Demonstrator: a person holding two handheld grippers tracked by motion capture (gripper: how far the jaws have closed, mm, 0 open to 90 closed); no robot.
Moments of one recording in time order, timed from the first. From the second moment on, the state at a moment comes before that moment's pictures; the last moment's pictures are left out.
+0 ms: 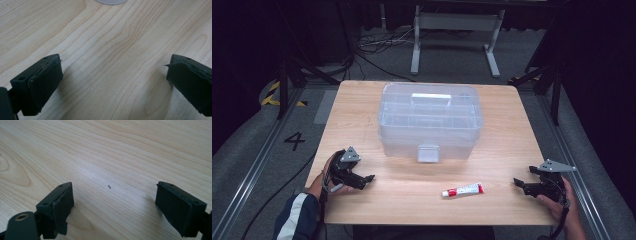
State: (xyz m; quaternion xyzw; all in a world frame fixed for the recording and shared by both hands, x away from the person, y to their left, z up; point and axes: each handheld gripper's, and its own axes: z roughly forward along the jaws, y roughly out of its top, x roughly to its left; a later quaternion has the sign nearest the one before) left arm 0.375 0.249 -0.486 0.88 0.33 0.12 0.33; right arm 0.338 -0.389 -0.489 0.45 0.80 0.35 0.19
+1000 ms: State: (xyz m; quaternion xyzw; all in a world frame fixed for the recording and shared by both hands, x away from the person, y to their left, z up) left arm 0.378 0.249 -0.486 0.88 0.33 0.11 0.33; right arm 0.366 -0.385 -0.432 0.39 0.81 0.37 0.21
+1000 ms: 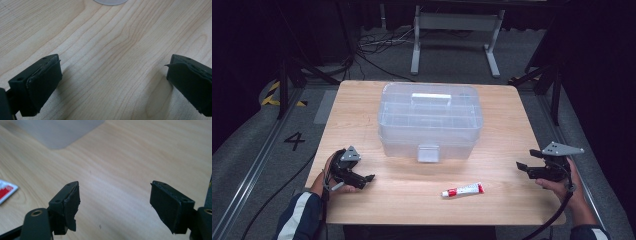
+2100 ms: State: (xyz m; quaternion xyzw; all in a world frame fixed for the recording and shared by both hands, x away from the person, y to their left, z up) left arm 0.377 0.249 -0.486 0.88 0.33 0.12 0.33; right arm 0.449 -0.277 -0.316 0.28 0.83 0.43 0.23
